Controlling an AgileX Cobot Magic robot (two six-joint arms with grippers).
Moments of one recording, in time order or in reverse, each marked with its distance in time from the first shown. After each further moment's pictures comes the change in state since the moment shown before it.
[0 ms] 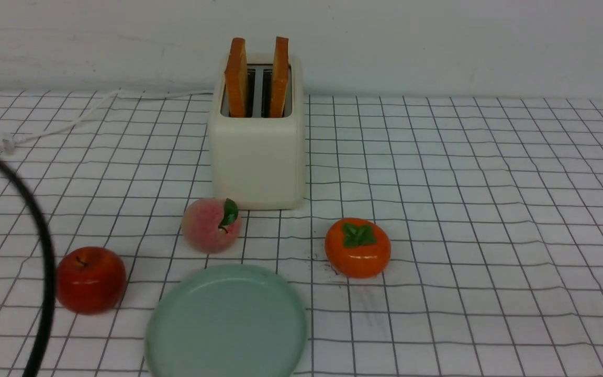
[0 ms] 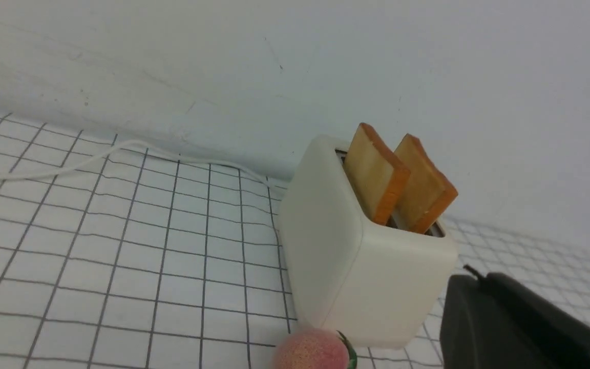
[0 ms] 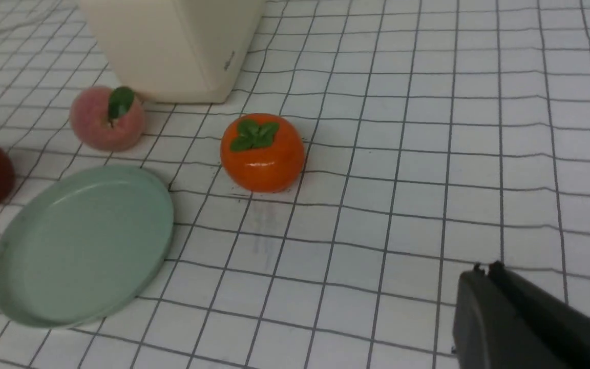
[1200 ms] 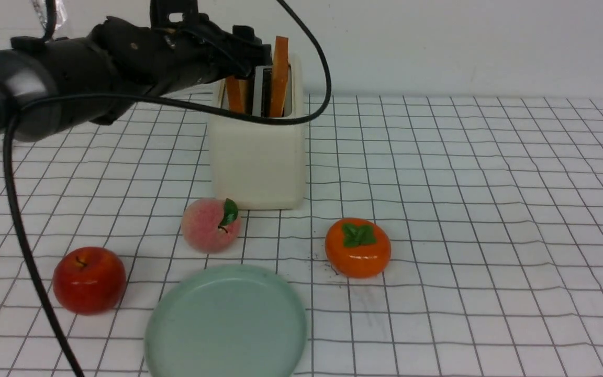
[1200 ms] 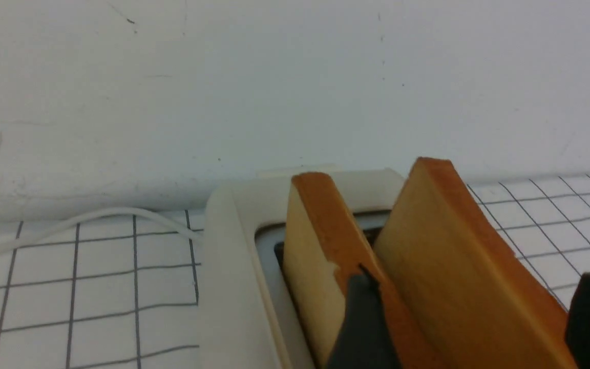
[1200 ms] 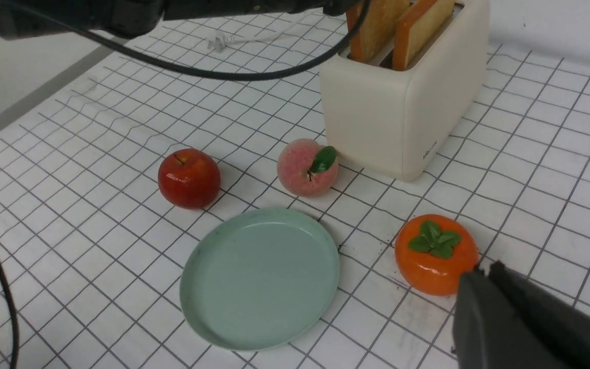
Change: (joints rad) right arm 0.000 0.319 -0.364 0.378 0.178 -0.371; left arm -0.280 1.210 -0.919 -0.004 -0.234 0.181
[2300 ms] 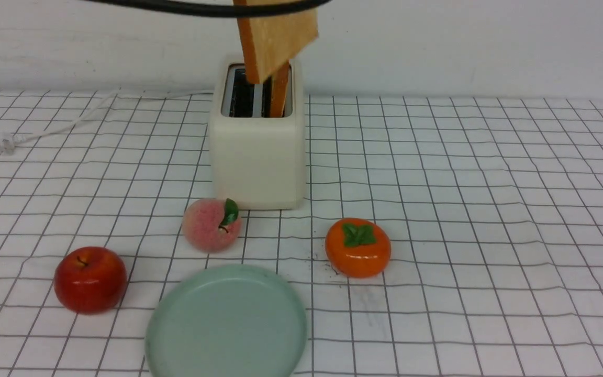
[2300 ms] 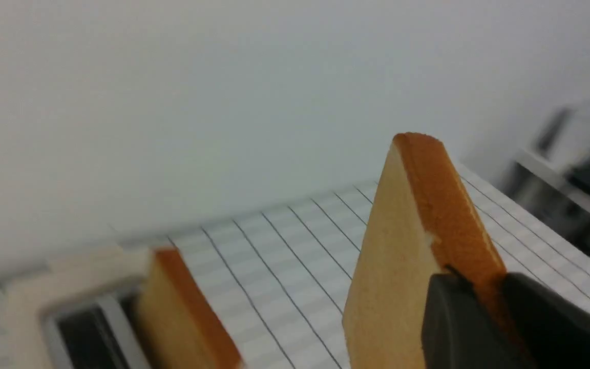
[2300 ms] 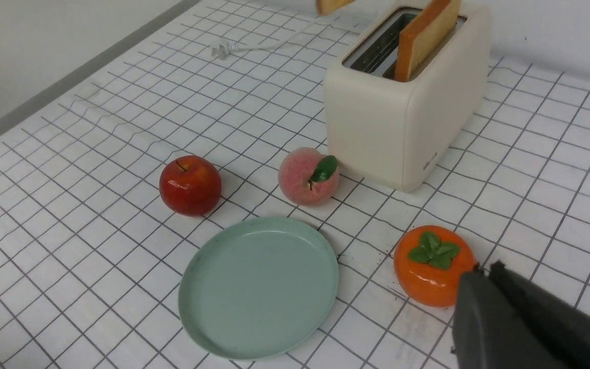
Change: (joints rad) right arm 0.000 -0.006 0.000 0.013 -0.022 -0.021; left arm 0.004 -0.323 -0.119 0.095 0.618 -0.152
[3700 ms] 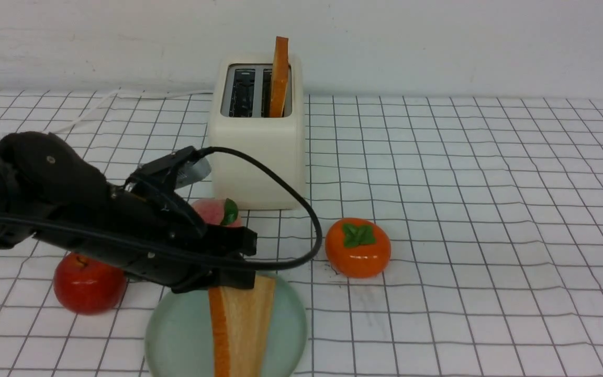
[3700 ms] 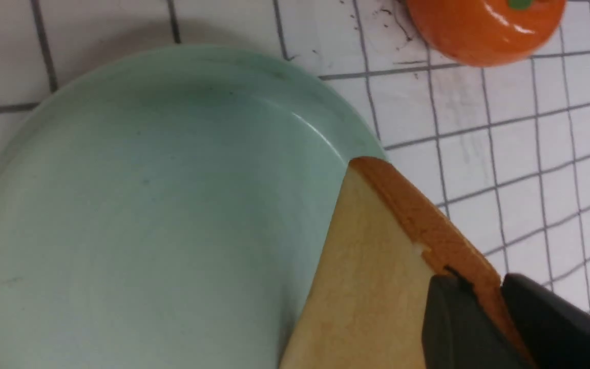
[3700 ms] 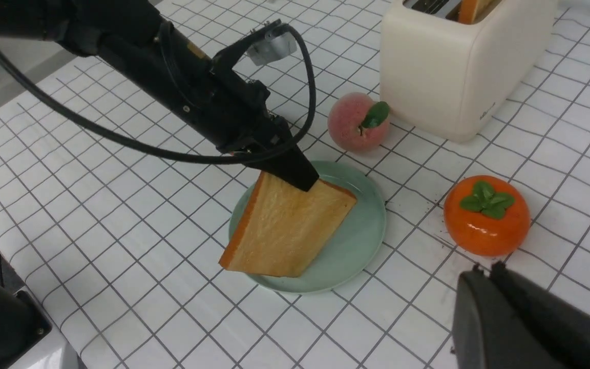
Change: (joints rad) right arm 0.000 -0.038 0.000 0.003 0.153 -0.001; left arm 0.002 -0.056 0.722 -0.095 0.062 -0.142
